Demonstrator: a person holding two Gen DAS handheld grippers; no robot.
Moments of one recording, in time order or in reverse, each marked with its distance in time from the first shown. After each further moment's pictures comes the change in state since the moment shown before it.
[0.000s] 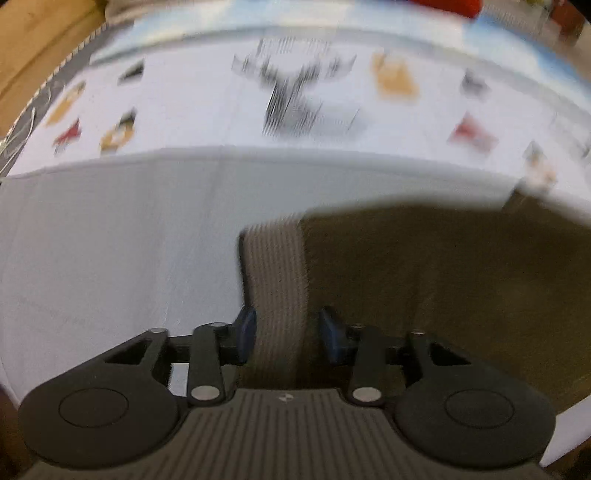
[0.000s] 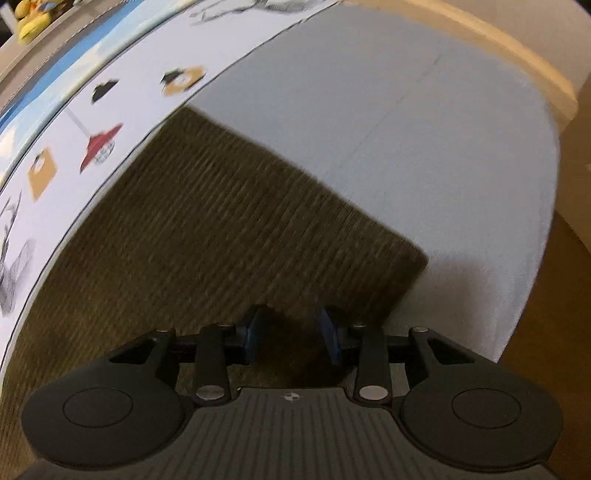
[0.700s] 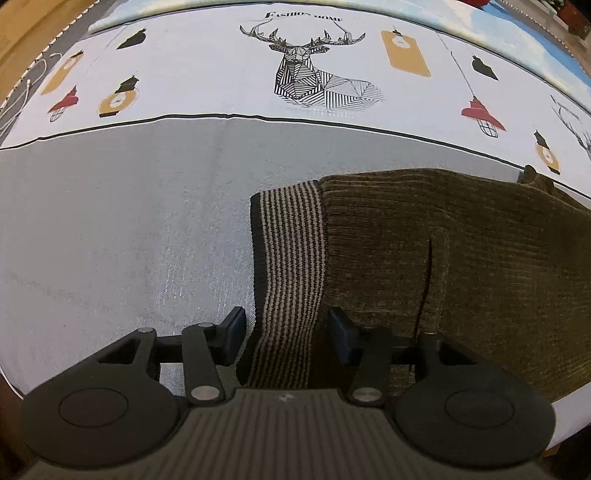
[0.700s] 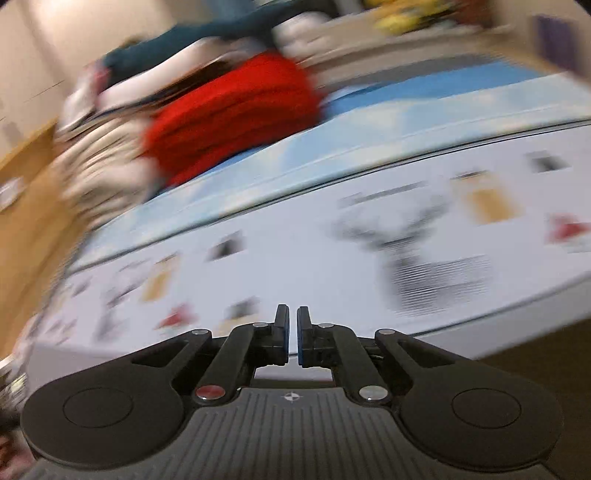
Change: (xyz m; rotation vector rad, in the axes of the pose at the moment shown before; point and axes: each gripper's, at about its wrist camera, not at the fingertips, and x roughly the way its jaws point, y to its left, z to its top) left arm 0.011 0.015 -0.004 -0.025 0.065 -0.042; right arm -0.093 0.295 -0.090 -0.656 -0.103 0.817
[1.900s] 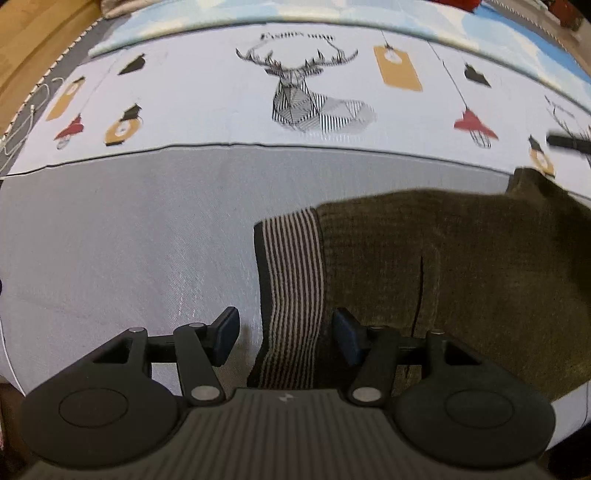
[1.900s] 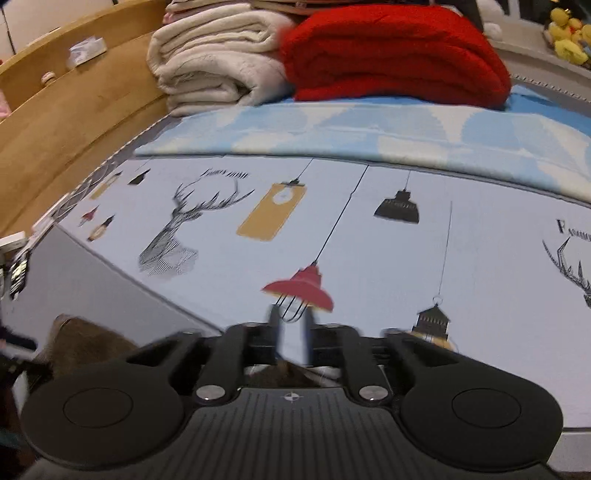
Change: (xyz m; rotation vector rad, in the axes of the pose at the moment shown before) left arm -0.020 -0.007 0.006 0.028 -0.053 0.033; right arm 0.140 0.178 -0.024 -0.370 0.175 0.097
